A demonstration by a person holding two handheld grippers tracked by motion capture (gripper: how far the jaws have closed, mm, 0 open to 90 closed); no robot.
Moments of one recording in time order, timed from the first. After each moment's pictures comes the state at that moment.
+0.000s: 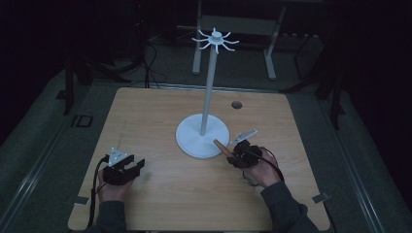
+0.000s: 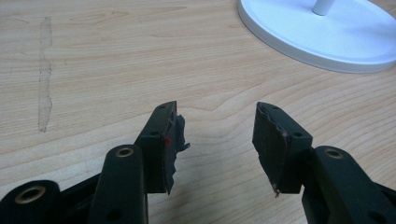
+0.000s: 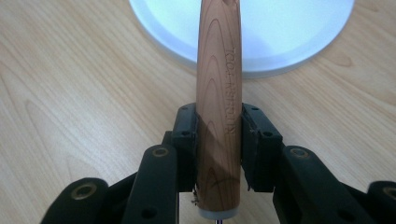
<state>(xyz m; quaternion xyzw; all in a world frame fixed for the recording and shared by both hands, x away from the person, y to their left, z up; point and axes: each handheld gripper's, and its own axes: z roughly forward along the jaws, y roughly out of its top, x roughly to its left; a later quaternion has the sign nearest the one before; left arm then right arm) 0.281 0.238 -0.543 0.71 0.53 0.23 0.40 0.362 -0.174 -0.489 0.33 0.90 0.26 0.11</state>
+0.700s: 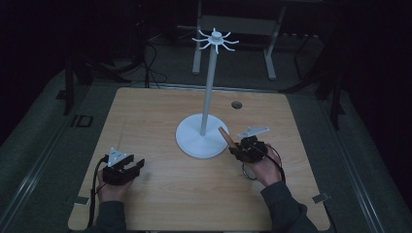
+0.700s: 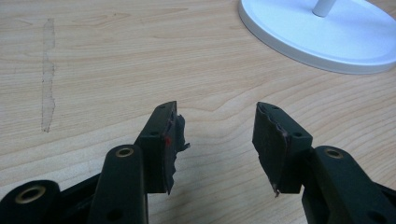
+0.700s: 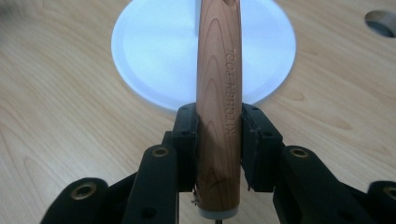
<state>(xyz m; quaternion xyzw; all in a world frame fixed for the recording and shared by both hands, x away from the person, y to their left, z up) 0.280 0.239 -0.542 0.71 0.53 0.23 0.40 0.363 -0.186 -0.473 0.36 0.85 0.34 0.15</state>
